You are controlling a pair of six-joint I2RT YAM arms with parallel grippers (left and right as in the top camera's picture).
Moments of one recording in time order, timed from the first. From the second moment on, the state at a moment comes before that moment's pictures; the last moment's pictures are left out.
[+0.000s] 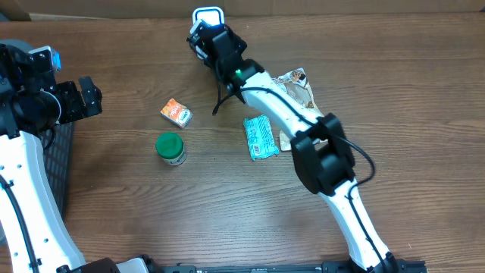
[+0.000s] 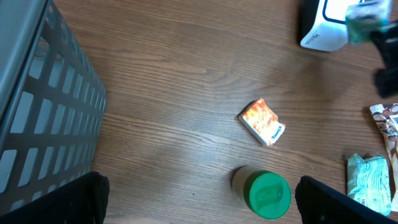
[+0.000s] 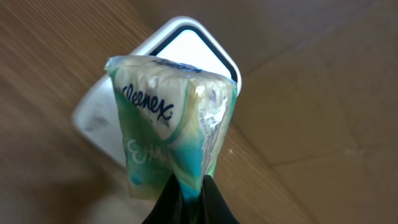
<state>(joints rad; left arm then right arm) 0.42 1.48 1.63 -1.15 0.24 0.08 0.61 2.50 2.19 -0.30 0.37 -0.48</state>
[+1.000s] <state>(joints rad) 0.42 1.48 1.63 -1.15 0.24 0.08 0.28 2.04 1.70 -1.22 -0.16 0.35</state>
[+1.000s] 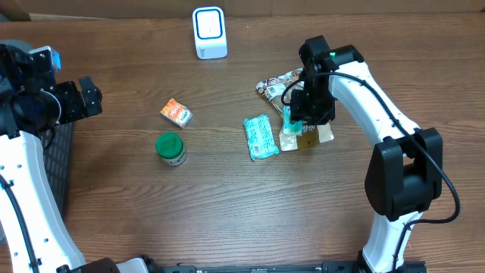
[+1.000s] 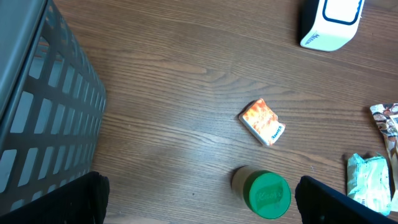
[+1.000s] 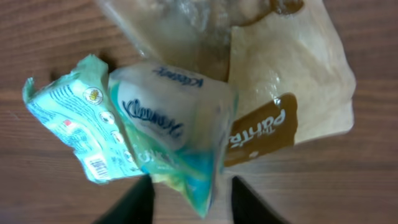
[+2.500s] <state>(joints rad) 0.42 1.48 1.63 -1.15 0.24 0.08 0.23 1.79 1.90 -1.39 -0.38 0.20</state>
